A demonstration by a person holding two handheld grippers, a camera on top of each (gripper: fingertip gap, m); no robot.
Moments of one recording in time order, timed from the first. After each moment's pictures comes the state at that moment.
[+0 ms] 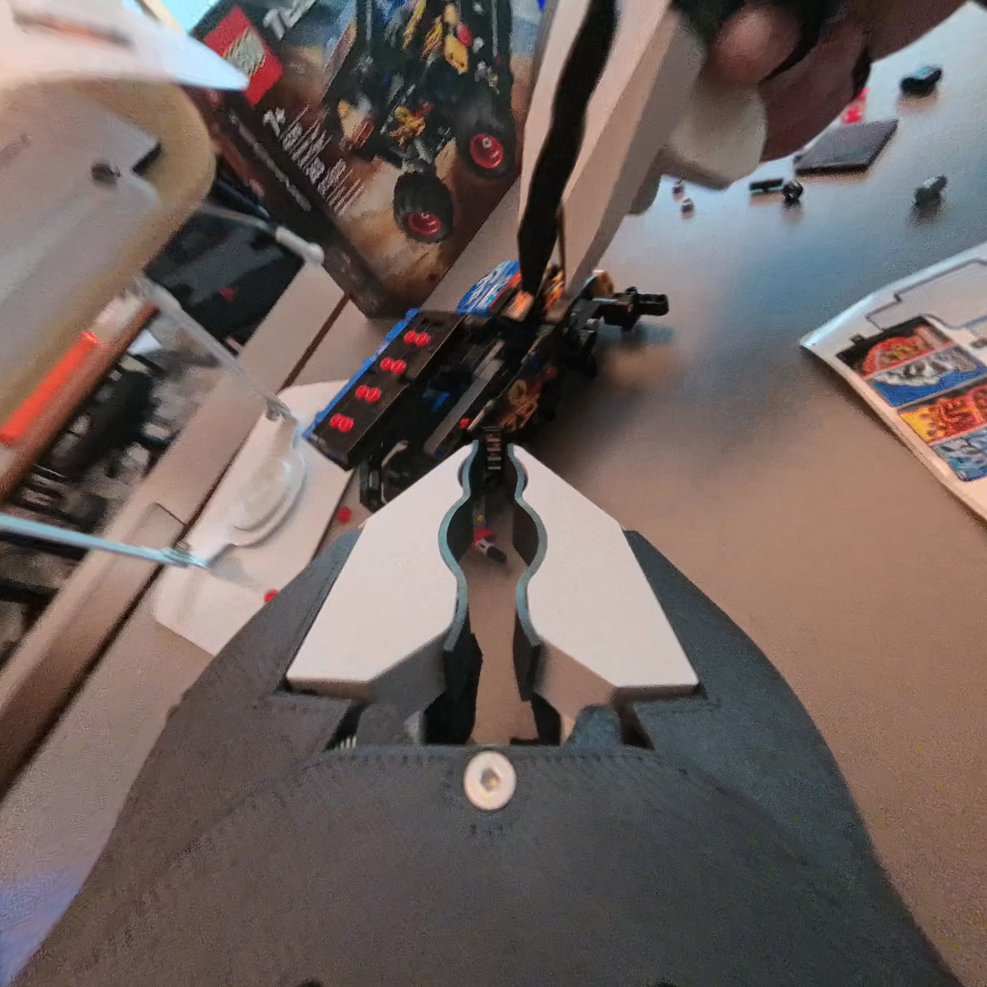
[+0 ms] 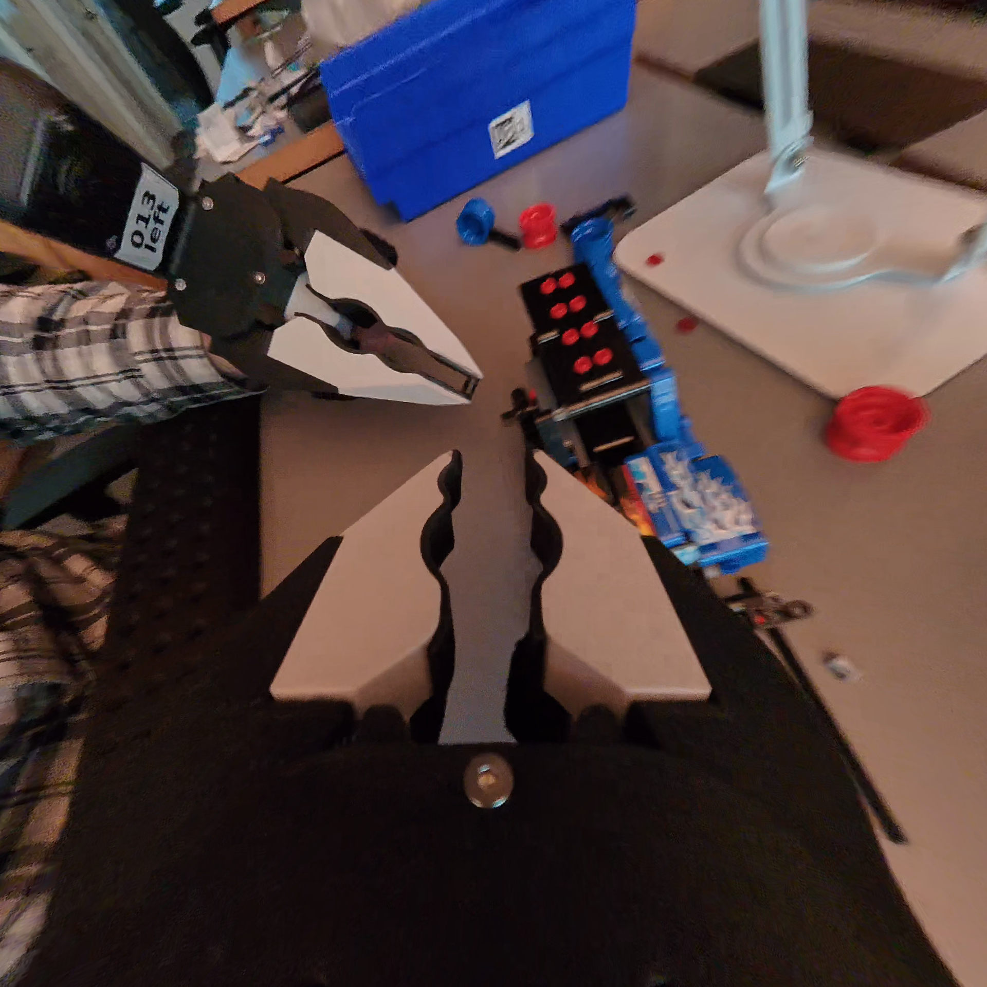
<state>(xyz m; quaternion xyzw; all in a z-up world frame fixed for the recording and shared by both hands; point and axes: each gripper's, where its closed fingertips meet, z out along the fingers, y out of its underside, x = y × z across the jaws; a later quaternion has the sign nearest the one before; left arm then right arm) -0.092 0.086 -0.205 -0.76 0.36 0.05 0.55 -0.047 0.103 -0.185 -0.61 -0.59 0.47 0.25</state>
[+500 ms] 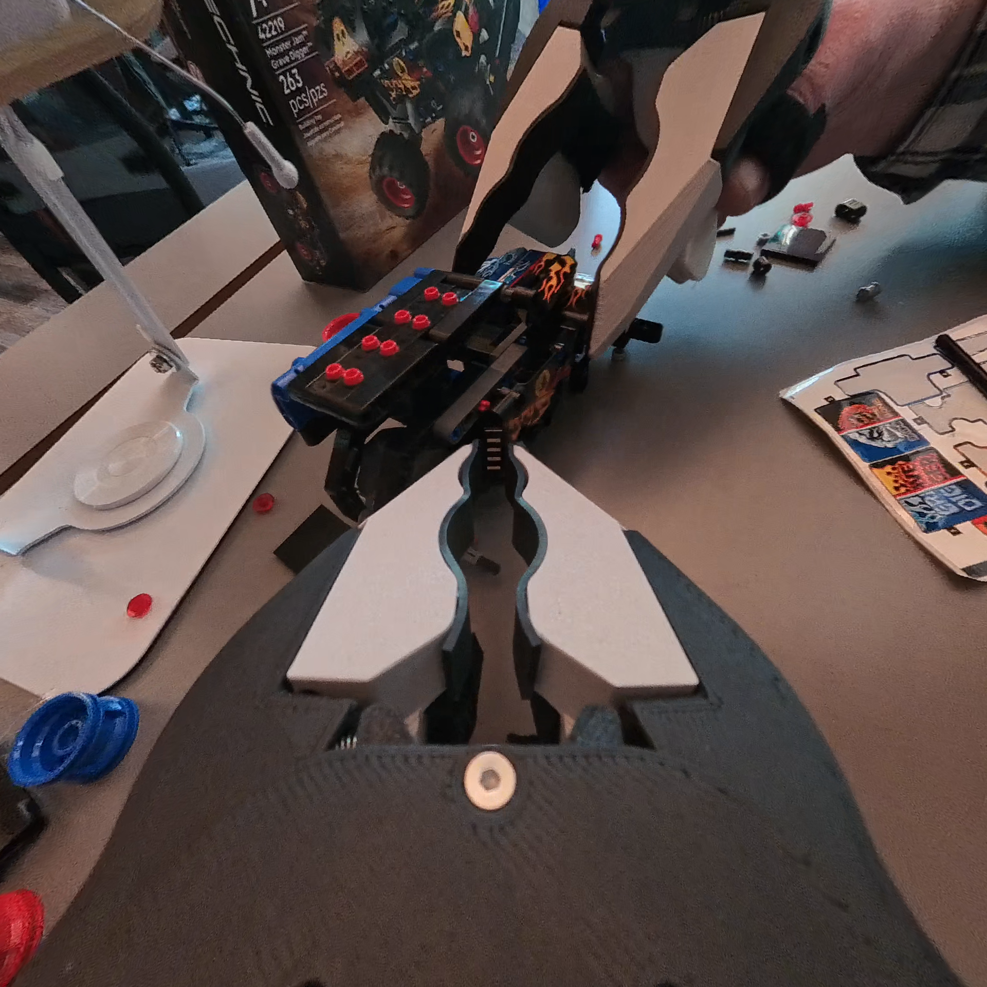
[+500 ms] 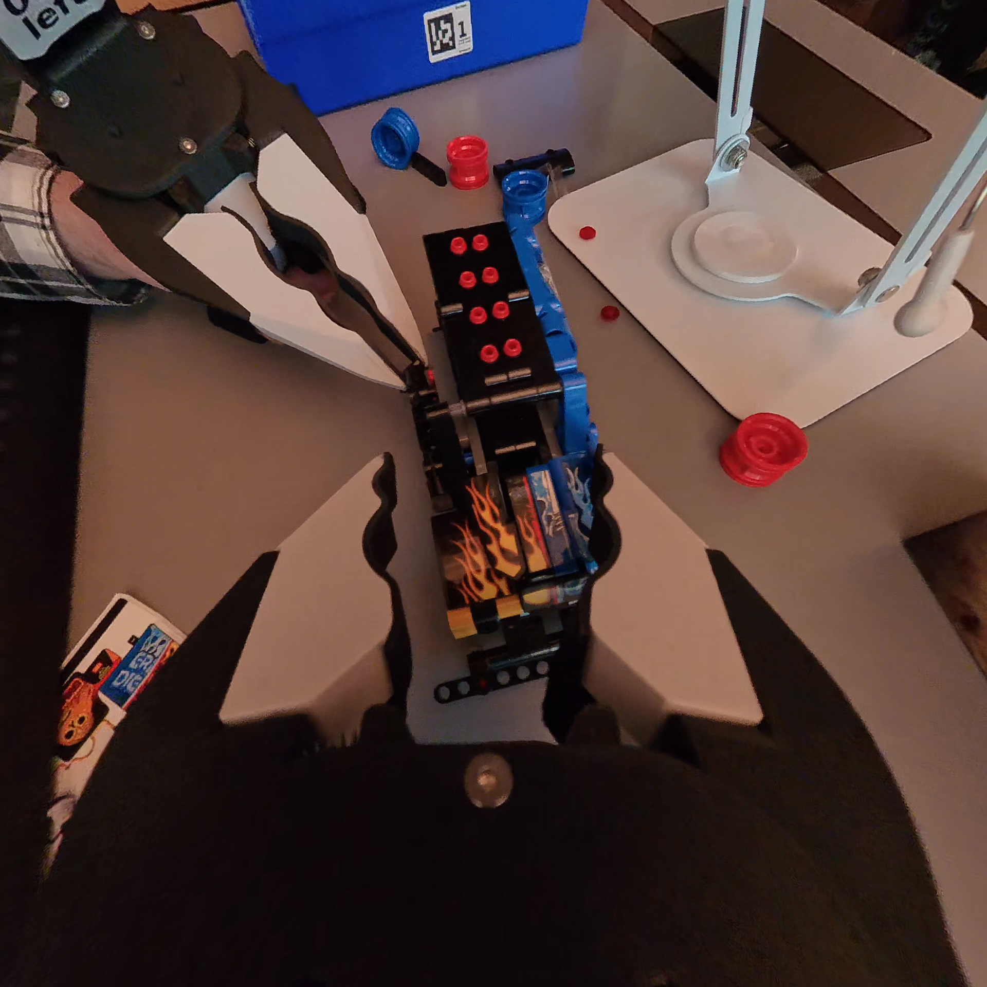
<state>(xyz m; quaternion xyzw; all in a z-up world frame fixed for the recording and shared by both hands) -0.098 0.105 -0.222 -0.78 0.30 -0.10 0.53 -0.066 0.140 -0.212 -0.59 -0.65 0.38 0.30</state>
